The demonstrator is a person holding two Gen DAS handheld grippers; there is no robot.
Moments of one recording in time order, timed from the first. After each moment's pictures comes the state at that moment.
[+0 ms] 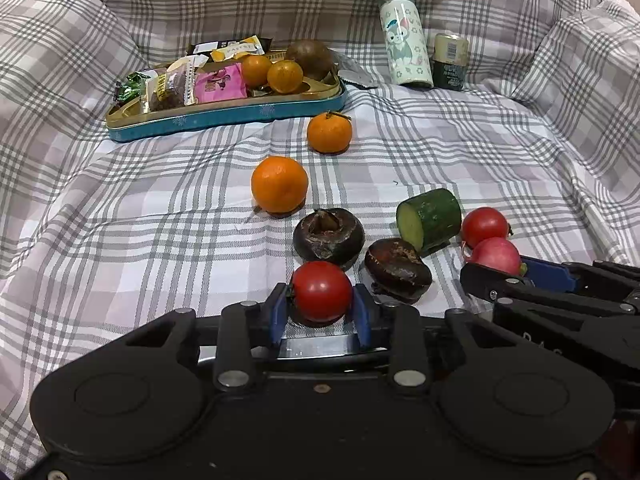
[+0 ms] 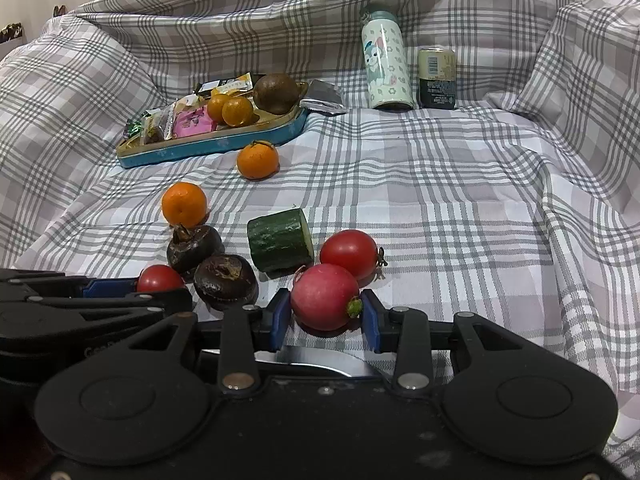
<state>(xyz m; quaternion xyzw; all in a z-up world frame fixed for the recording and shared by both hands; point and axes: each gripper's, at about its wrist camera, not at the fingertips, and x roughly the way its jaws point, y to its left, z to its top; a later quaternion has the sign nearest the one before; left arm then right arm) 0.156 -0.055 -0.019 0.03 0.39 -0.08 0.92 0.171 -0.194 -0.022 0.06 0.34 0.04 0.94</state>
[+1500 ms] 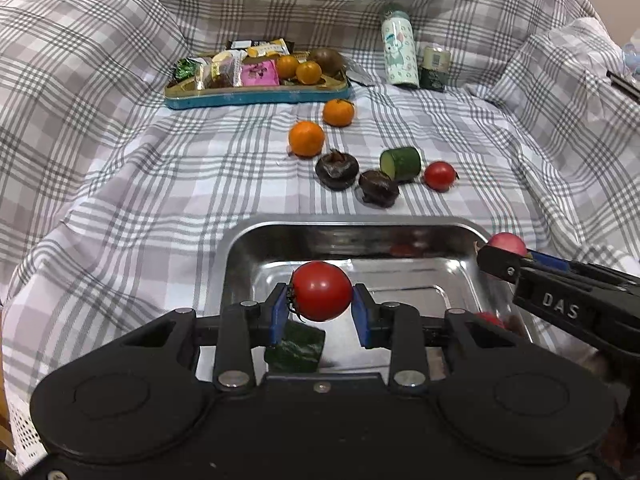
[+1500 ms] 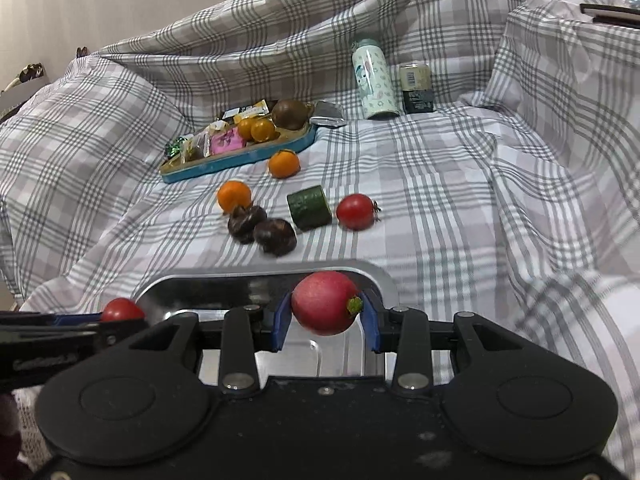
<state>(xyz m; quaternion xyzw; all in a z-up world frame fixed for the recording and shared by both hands) 0.041 -0.023 0.012 0.00 0.39 -0.08 0.92 0.051 -0.196 0.000 0.11 0.31 0.04 0.94</state>
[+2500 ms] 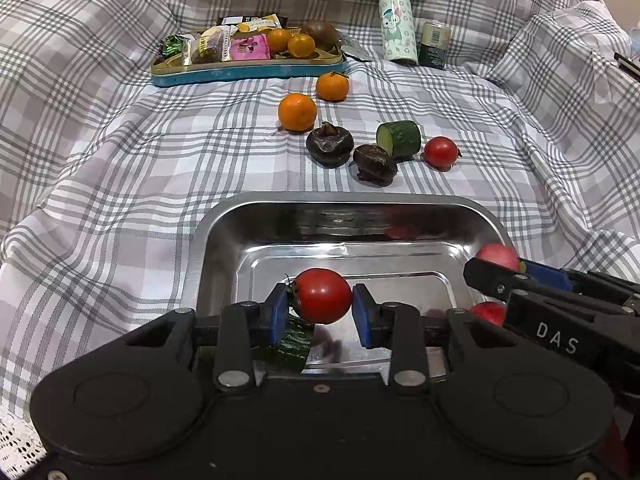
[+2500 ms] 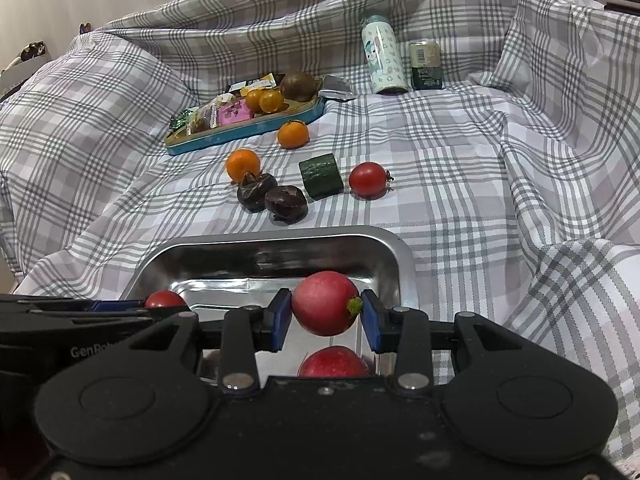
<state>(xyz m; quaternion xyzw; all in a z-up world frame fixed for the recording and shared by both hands) 0.053 -0.030 -0.002 0.00 0.42 -0.08 0.90 0.056 -0.185 -0.010 0.10 0.34 0.05 0.93</state>
